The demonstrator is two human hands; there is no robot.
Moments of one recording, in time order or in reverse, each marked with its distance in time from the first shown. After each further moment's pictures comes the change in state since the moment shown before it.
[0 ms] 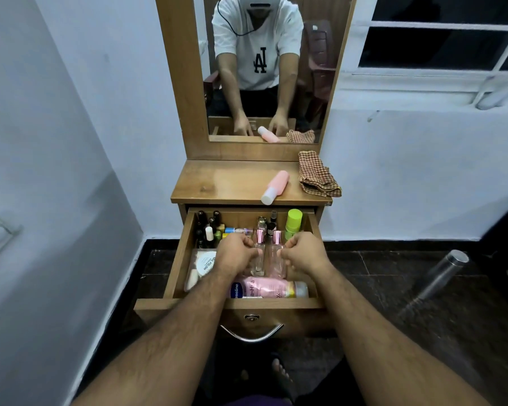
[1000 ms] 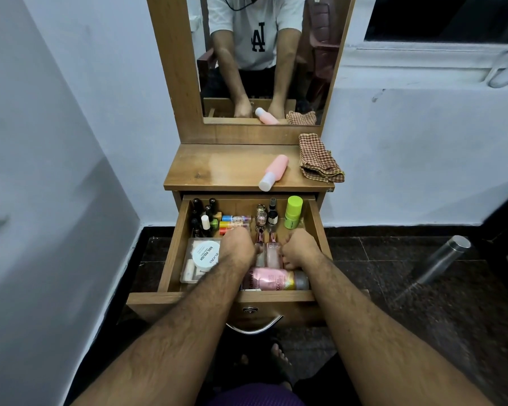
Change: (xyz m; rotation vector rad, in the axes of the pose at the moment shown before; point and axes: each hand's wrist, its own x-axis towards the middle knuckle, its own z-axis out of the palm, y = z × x) left_hand -0.005 0.009 0.019 0.394 0.005 -0.044; right_hand 0.014 0.007 0.025 0.028 -0.108 0.185
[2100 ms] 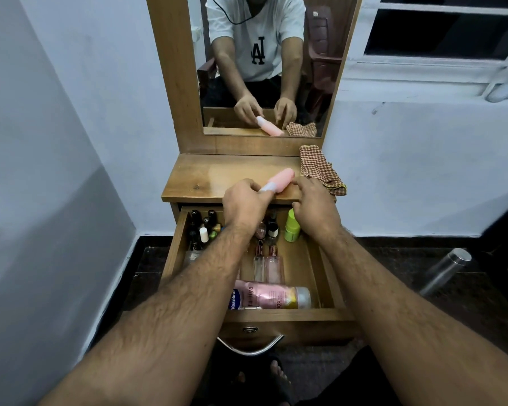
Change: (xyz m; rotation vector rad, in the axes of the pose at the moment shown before) left_hand 0.038 0.063 -0.055 -0.368 0.356 0.146; right_hand 0.011 -0.055 -0.071 -0.291 0.456 -0.585
